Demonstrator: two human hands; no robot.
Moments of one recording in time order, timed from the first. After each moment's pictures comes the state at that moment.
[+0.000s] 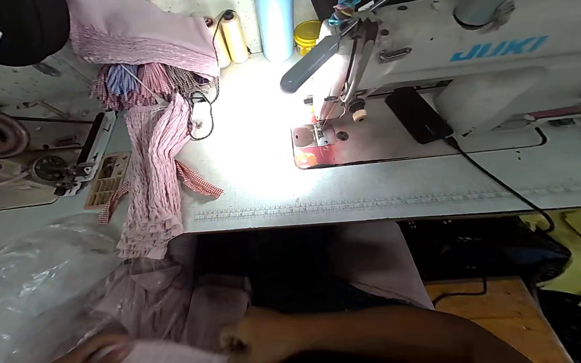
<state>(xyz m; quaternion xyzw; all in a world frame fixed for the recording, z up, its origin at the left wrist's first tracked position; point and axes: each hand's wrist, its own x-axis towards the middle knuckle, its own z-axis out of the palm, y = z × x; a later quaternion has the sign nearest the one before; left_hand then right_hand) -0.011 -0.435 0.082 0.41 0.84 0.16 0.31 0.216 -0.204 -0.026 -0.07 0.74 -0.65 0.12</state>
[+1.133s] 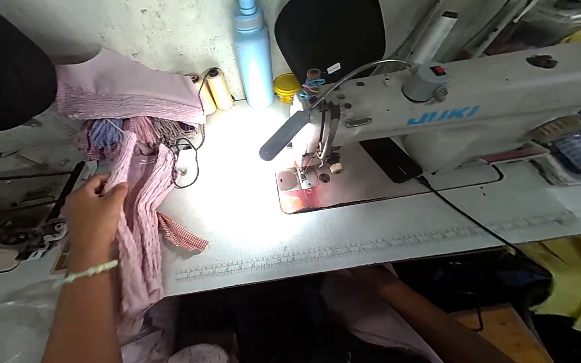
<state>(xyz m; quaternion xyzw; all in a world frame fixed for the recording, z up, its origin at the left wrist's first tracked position) -0.117 -0.136 0.091 0.32 0.89 0.33 -0.02 0.343 -0.020 -0.099 0.48 0.79 -0.34 0.14</state>
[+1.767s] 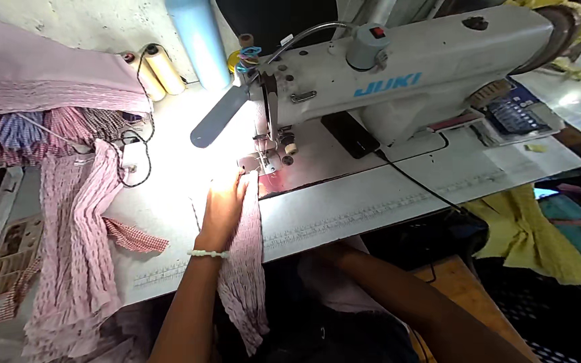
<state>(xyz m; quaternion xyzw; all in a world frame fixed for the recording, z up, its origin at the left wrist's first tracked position) 0.076 -0.027 -0.007 0.61 0.75 0.22 0.09 0.309 -0.022 -0.033 0.53 0.71 -0.41 0.23</state>
